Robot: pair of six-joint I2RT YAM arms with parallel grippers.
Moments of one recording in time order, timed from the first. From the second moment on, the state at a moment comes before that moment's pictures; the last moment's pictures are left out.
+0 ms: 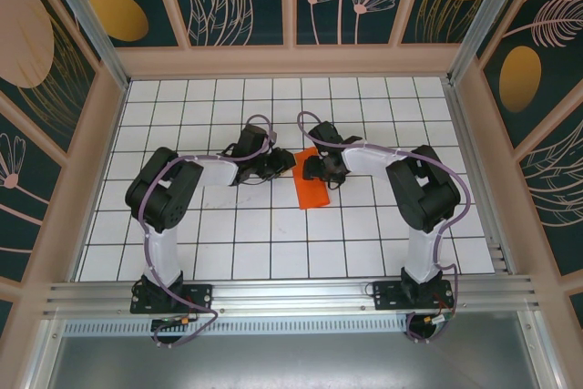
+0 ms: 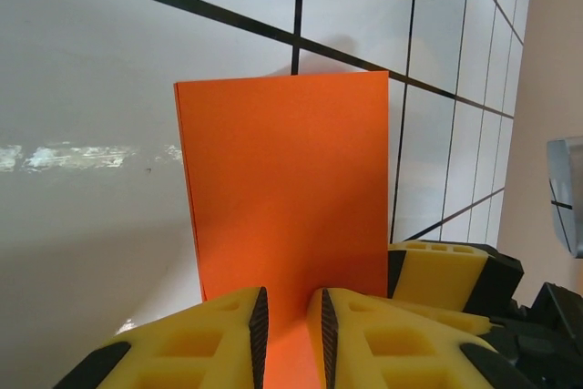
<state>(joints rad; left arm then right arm) -0.53 1.97 1.01 0.23 0.49 -0.99 0.59 1.93 1.17 -0.46 -0.02 0.58</state>
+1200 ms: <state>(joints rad) -0.55 2.03 1.08 0.13 0.49 -0.97 0.59 1.94 1.19 -0.49 -0.02 0.55</state>
